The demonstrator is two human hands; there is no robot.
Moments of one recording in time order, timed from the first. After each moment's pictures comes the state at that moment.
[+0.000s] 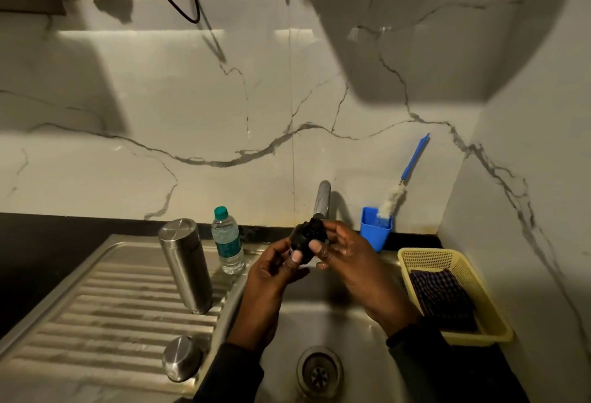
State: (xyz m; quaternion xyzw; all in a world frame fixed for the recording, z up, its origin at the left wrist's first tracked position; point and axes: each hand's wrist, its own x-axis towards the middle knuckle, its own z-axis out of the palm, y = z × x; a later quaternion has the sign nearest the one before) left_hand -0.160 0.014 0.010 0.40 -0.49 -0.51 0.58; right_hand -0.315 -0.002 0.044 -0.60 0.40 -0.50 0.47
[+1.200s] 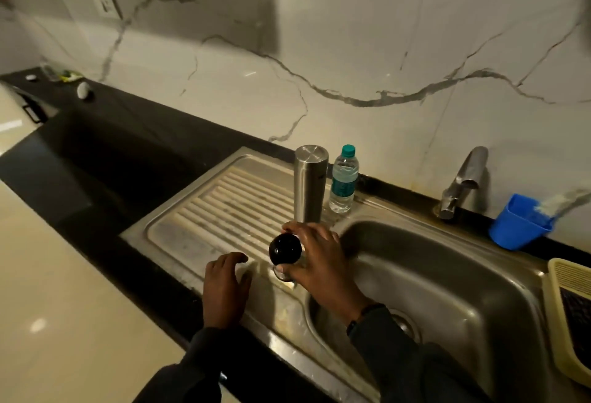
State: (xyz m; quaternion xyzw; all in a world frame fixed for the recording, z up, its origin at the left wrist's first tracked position) left_hand 0.050 0.134 -0.137 0.81 -0.45 -0.03 0.37; right_hand -0.127 0.044 -0.043 -0.85 0.32 -0.31 0.28
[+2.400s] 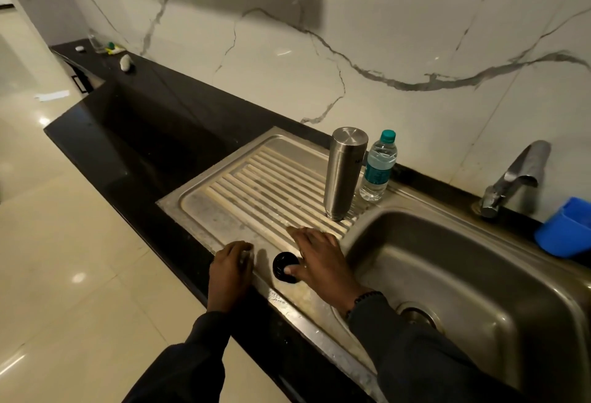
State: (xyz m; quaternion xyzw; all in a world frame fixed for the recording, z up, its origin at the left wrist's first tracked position) left_hand 0.081 0.170 -0.160 0.82 -0.45 -0.01 0.35; right_hand -0.093 0.055 -0.085 -0.93 0.25 -0.15 0.21
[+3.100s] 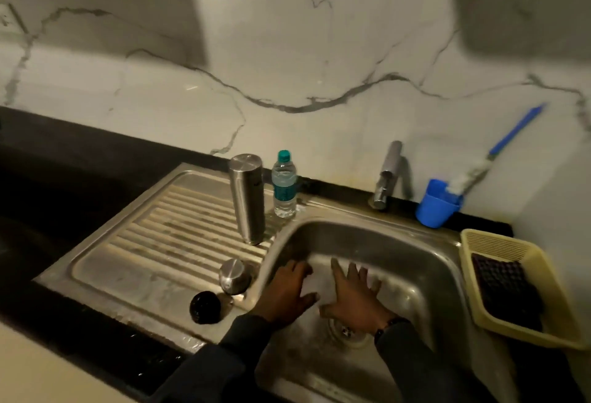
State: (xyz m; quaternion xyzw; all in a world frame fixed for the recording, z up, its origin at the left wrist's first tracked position) left_hand -0.088 0.044 -0.122 0.62 -0.73 -0.21 0.19; right_hand -0.260 0.019 -0.088 -0.77 0.56 -0.03 0.31
